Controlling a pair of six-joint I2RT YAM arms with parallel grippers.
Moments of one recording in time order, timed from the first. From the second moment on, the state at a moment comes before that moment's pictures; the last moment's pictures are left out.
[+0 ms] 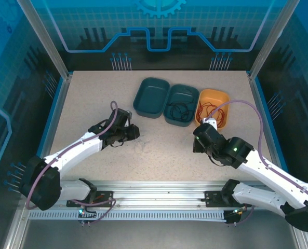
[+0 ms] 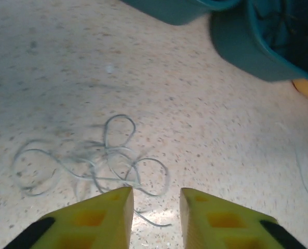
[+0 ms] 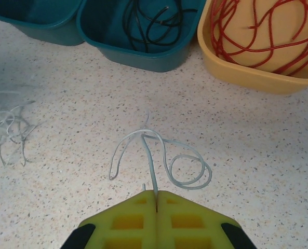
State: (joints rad) left arm -0.50 1.28 0.81 -0.41 0.15 -0.68; right arm 0.82 0.91 0.92 -0.95 0.38 0.72
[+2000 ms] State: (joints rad) left arm -0.64 1.39 0.94 -0.04 0.35 -0.56; right arm 0.85 1.08 0.97 -0.77 0.03 0.62
